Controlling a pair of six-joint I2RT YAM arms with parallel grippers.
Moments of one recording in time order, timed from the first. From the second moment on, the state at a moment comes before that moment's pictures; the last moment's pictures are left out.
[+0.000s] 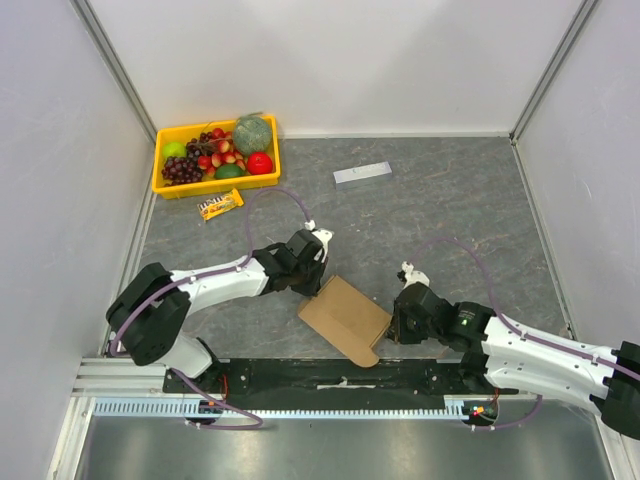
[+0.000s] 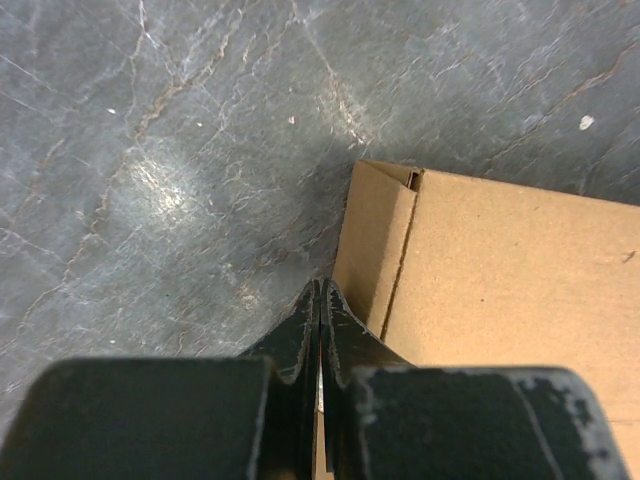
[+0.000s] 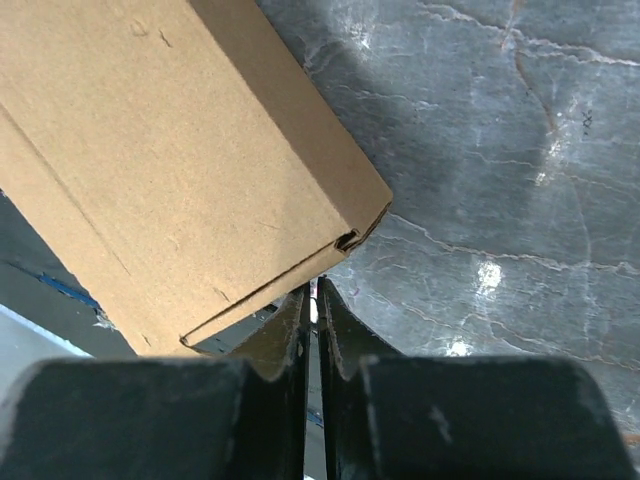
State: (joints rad) left arm -0.83 1.49 0.81 -0.28 0.01 -0.37; right arm 1.00 0.82 0.40 -0.53 0.07 0.91
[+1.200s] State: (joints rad) left arm -0.82 1.46 0.76 -0.28 0.00 -0.37; right arm 0.78 1.13 0.57 -0.47 0.10 0.64
